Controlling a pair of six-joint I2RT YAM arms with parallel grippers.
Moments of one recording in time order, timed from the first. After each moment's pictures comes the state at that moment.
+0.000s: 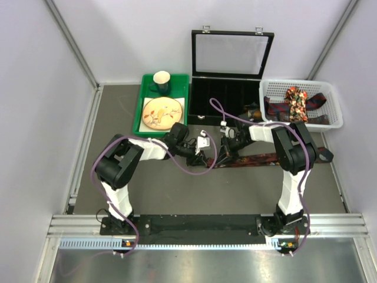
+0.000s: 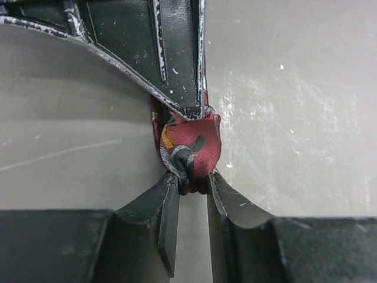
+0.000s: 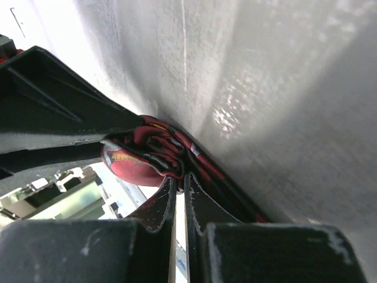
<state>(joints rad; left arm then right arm) -0.60 1.86 0.92 0.14 0.88 0.54 0.35 1.98 1.10 -0.47 -0.84 0.24</state>
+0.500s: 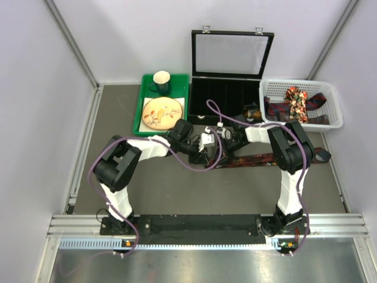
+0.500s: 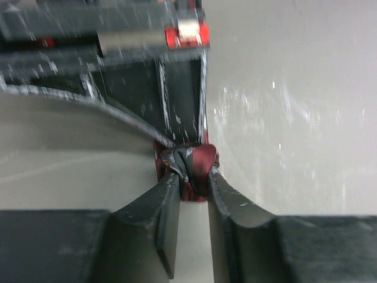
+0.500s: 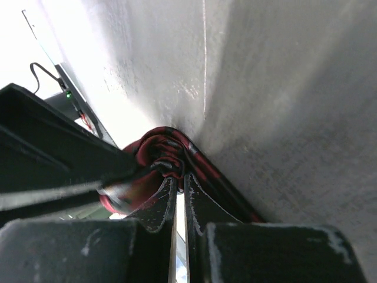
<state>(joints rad) -0.63 1.82 1.01 -0.02 0.83 0.52 0.39 2.00 1.11 -0.41 -0.87 0.33</state>
